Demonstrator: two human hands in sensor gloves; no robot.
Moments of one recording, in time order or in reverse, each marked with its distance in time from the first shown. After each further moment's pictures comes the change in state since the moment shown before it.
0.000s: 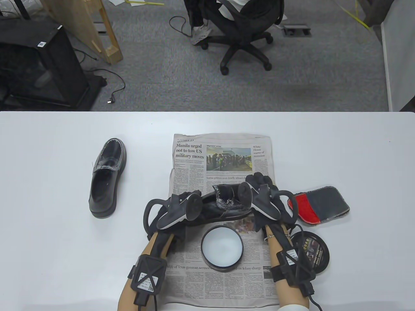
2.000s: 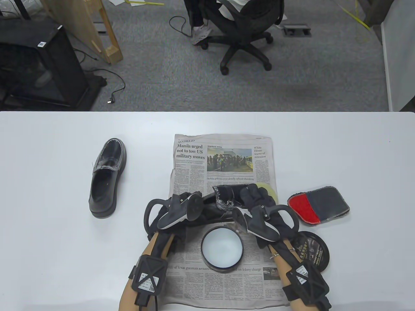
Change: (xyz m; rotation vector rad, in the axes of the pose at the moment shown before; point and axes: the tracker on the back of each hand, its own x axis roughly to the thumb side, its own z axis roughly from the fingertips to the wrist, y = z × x) left_hand 0.001 -0.001 0.000 -0.012 -0.012 -0.001; right_hand 0.028 -0.012 0.035 -0.155 -0.180 0.073
